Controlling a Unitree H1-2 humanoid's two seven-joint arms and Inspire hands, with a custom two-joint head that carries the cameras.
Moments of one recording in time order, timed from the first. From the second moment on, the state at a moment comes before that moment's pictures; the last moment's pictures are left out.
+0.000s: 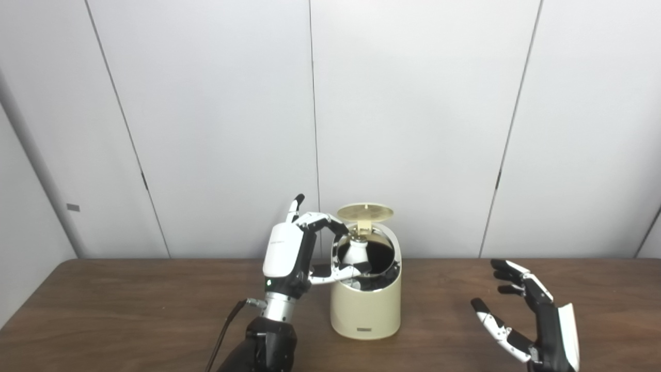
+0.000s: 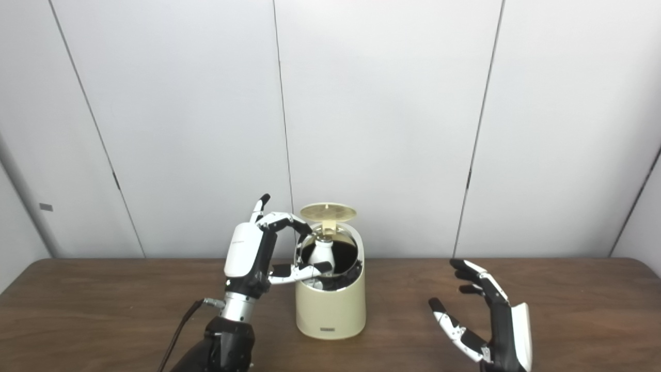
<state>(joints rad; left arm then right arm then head) -0.71 0.12 -0.30 0.74 0.70 -0.44 0.70 -0.23 -0.09 -0.06 0.14 -0.42 -0.40 -0.39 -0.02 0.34</state>
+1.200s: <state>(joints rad) -0.45 0.20 -0.26 0.34 0.25 -0.45 0.67 -0.23 -0.10 -0.06 0.15 -0.42 -0.40 -0.39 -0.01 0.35</state>
